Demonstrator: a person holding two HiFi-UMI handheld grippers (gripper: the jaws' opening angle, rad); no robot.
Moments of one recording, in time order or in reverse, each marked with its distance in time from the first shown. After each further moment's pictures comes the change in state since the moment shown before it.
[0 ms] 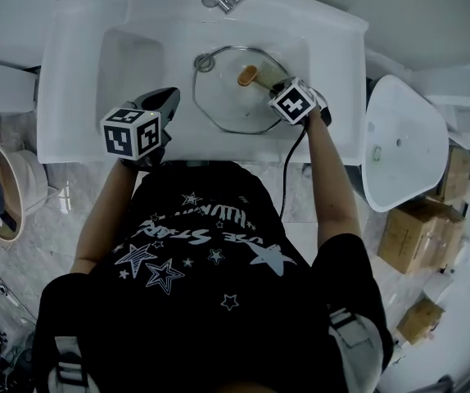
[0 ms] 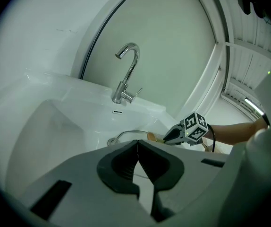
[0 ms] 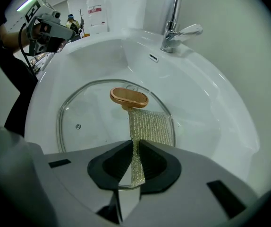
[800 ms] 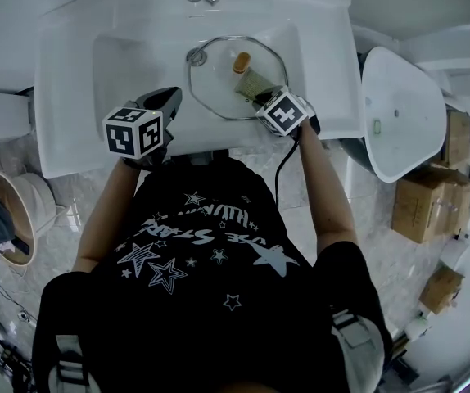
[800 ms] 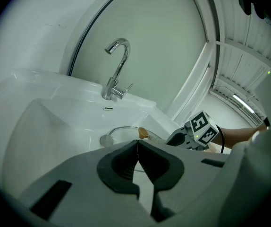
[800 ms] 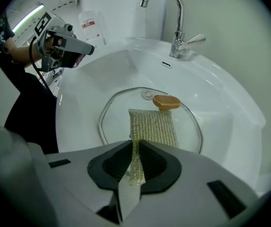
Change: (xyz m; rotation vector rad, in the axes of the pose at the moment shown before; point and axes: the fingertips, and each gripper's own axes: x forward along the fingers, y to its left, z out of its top) left arm -0.003 -0.013 -0.011 0.061 0.053 -0.118; right arm -0.026 0.091 0.003 0.169 -0.045 0.077
